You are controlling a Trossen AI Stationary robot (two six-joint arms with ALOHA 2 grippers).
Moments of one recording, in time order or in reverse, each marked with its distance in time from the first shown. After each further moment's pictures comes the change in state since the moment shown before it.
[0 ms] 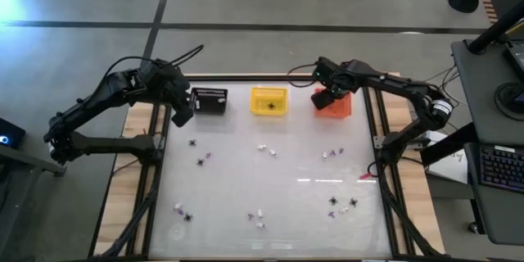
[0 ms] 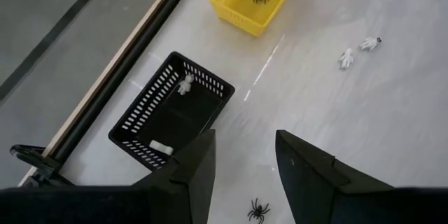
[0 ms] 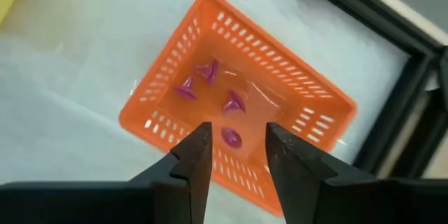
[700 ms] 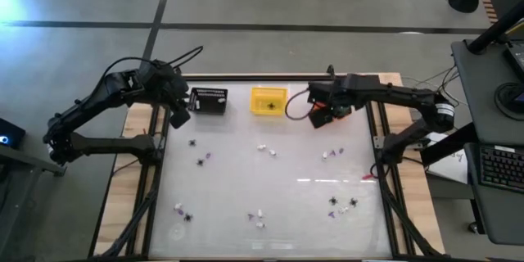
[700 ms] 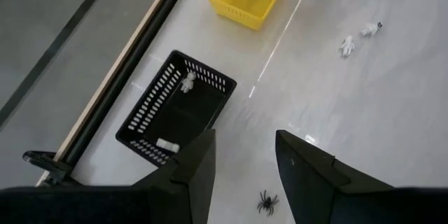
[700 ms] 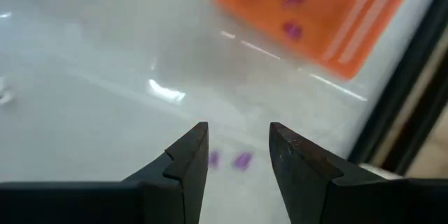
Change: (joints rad) left arm 0.000 -0.019 0.000 -0.028 0.000 0.065; right arm 0.355 -0.042 0.115 -0.295 -0.068 0.478
